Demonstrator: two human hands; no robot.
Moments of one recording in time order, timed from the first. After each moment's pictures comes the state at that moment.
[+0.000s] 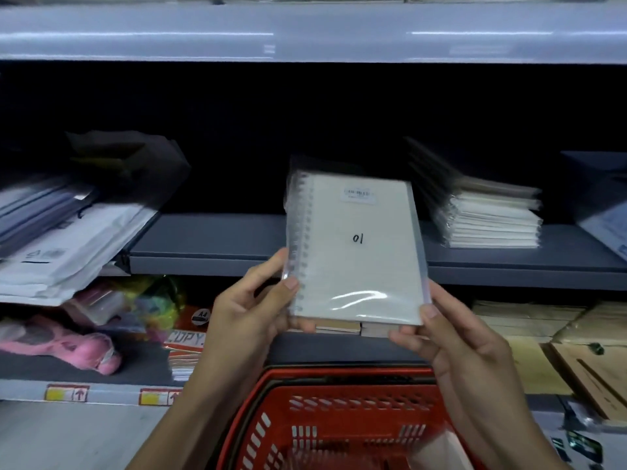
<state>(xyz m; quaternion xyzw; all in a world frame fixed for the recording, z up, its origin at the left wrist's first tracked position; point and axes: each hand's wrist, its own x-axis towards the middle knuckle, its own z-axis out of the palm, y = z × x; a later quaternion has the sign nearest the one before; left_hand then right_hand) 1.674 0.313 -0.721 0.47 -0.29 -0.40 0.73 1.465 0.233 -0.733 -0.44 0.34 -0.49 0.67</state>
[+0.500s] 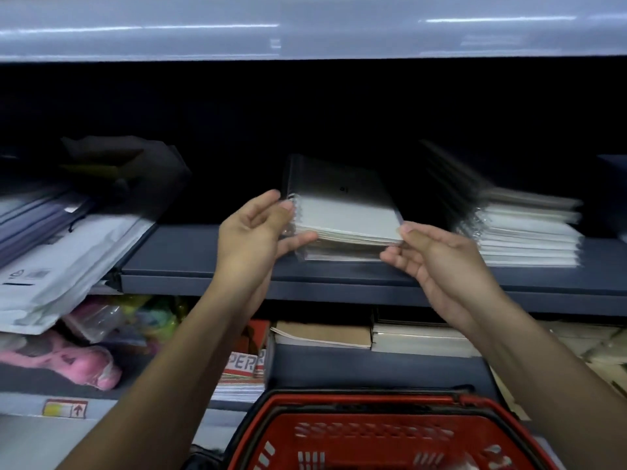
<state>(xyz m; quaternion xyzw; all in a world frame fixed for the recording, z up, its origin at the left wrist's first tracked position) 1.729 0.220 -0.675 0.54 -0.27 -0.31 0.74 1.543 0.108 -0.698 -0.45 0.36 -0.45 0.69</state>
